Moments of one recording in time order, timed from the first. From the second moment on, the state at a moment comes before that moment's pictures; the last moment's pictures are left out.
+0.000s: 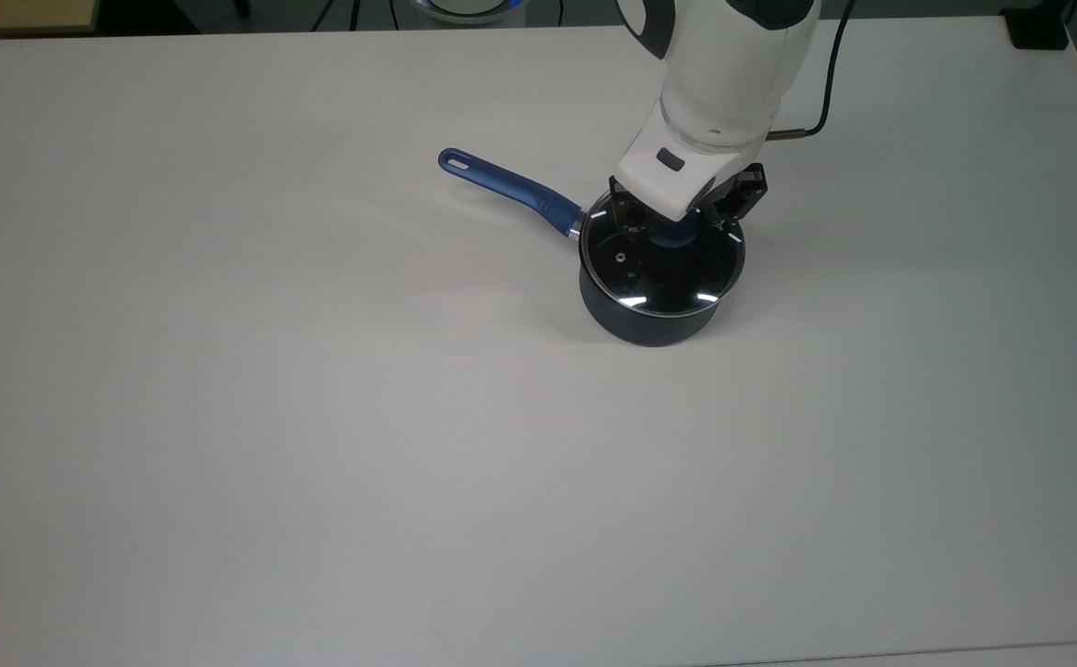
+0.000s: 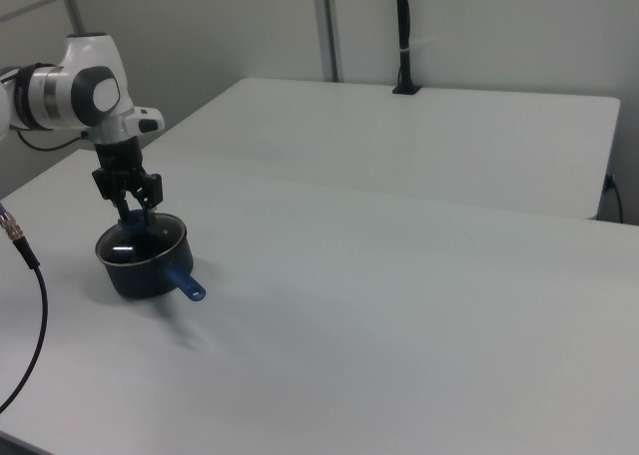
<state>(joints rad) 0.42 0.41 -0.04 -1.52 0.03 1.86 0.25</state>
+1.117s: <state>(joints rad) 0.28 0.29 -0.05 -1.50 0.02 1.75 0.16</state>
